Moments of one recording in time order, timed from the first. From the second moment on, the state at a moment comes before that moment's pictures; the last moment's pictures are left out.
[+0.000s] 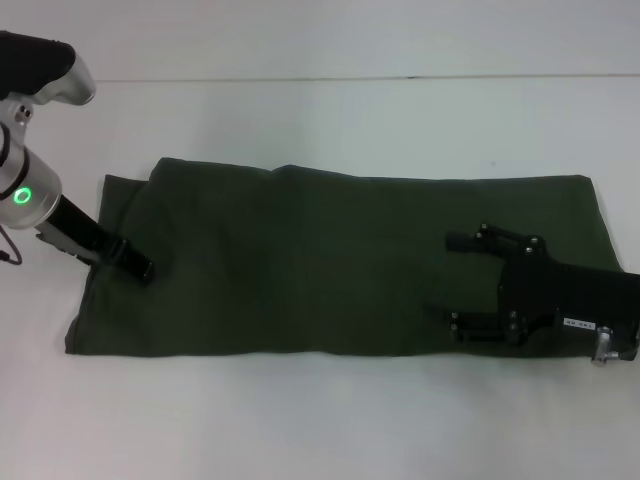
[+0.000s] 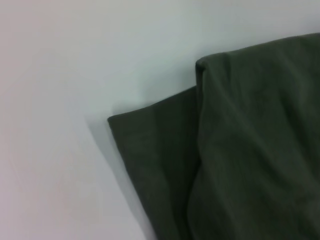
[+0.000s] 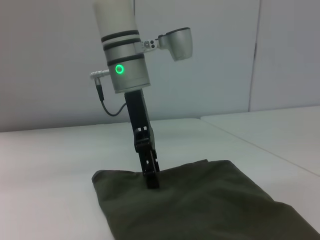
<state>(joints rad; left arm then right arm) -0.86 -2.01 0.99 0.68 2.86 1.27 -2.59 0.44 2.08 -0.74 -0.51 -1.88 -1.51 0.90</state>
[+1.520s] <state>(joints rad) -0.93 -2.02 0.90 0.75 2.83 1.39 -2.59 0.45 2.09 -0.68 -0.46 -1.76 -1.42 0.88</state>
